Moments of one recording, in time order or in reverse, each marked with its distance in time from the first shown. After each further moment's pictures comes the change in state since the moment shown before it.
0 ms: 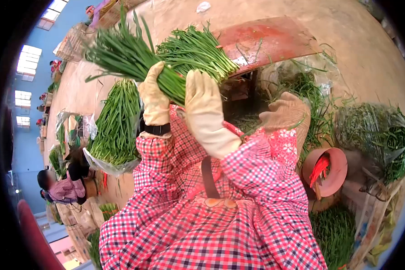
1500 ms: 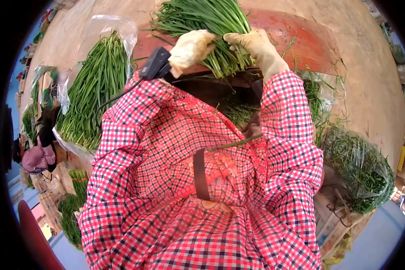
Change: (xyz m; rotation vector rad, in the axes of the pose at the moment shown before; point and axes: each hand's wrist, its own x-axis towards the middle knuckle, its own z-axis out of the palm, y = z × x) left_hand 0.111 -0.109 -0.010 1.304 -0.842 0.714; right_hand 0.136 0.129 0.096 1.114 -0.662 0.649
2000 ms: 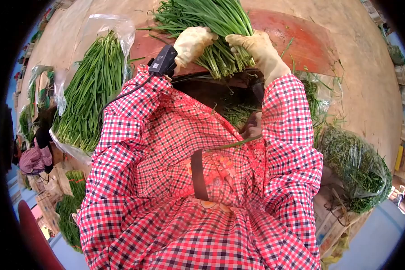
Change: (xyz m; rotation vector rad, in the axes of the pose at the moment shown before) left_hand 0.016 -0.031 0.031 0.109 0.141 0.186; right_hand -0.015 -0.009 -0.004 -0.057 0.033 0.020
